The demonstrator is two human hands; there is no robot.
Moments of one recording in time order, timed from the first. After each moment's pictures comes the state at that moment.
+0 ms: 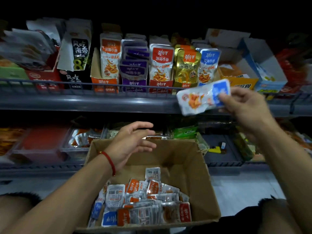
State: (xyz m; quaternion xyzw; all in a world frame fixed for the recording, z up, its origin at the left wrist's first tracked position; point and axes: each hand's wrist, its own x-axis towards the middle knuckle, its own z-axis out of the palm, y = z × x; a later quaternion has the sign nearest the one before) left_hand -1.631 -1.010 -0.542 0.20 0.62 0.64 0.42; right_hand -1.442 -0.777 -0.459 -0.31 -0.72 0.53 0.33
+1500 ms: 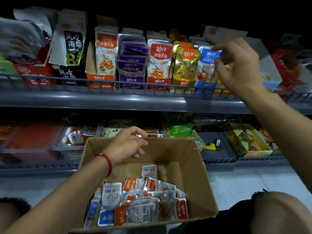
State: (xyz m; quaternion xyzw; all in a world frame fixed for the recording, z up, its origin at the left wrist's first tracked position) left_hand -1.641 -1.009 -0.560 0.25 0.75 0.49 0.37; right_hand -1.498 -0.724 -0.414 -0.14 -0.90 -0.02 0.40
